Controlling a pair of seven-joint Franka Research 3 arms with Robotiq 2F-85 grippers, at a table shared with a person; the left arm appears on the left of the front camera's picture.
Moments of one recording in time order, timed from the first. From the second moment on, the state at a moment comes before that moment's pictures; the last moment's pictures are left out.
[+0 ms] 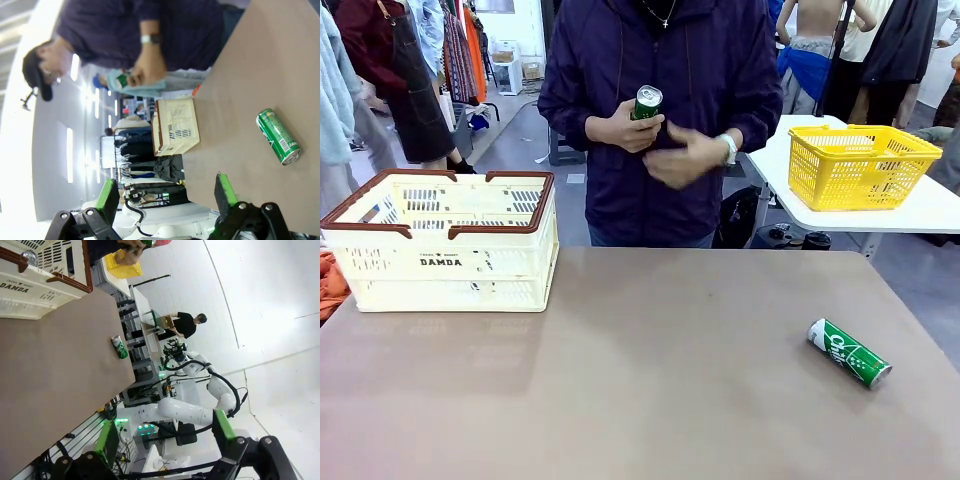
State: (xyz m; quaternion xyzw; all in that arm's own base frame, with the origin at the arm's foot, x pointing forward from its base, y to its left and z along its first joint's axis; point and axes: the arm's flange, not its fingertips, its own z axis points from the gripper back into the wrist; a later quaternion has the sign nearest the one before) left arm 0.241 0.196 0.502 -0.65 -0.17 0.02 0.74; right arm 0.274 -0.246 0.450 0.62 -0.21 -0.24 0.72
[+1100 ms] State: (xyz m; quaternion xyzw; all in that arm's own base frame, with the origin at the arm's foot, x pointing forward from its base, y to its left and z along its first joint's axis) left arm 0.241 0.195 0.502 -0.65 -0.17 0.02 0.74; right arm 0.387 0.015 0.425 0.19 -0.10 0.09 0.97
